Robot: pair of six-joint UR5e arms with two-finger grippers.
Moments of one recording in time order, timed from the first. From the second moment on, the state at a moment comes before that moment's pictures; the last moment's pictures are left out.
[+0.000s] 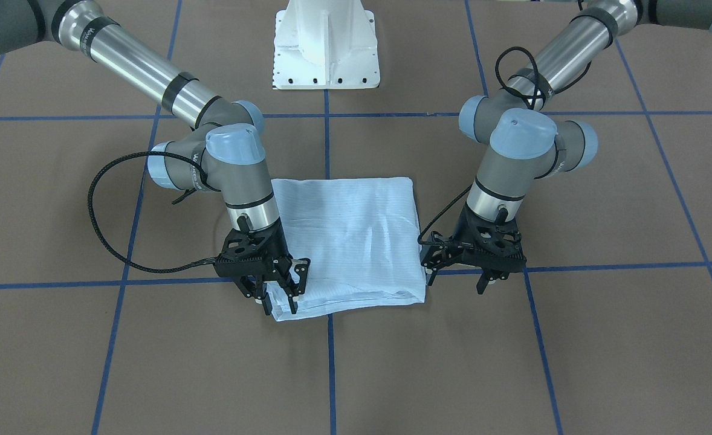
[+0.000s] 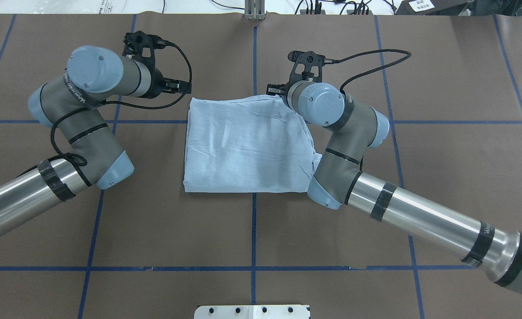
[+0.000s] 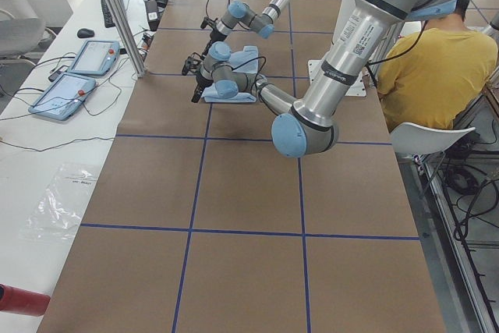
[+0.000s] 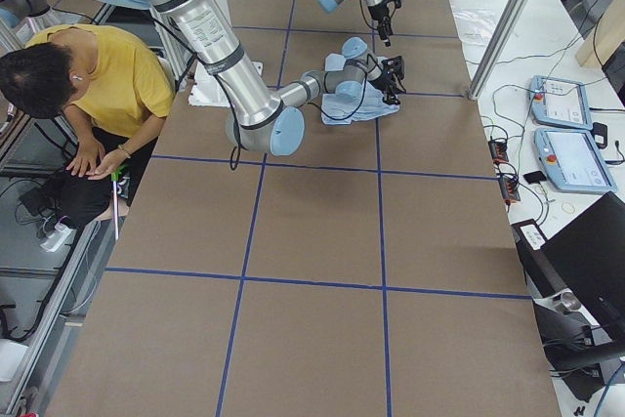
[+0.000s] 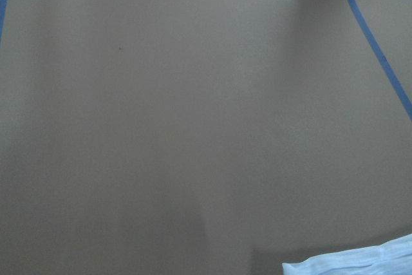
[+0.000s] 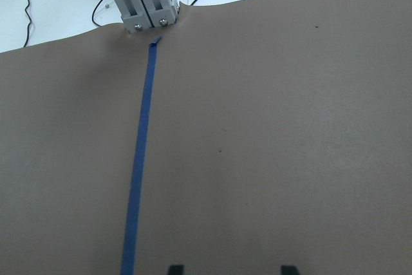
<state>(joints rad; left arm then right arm) -0.76 -2.17 -1.40 -2.22 -1.74 -0.97 0.62 -0.80 1.18 -0.85 1.44 1.28</state>
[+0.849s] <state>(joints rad) -0.68 -2.09 -1.88 -1.76 -1.81 -0.99 0.94 -0.88 1.50 -1.42 1.95 0.97</state>
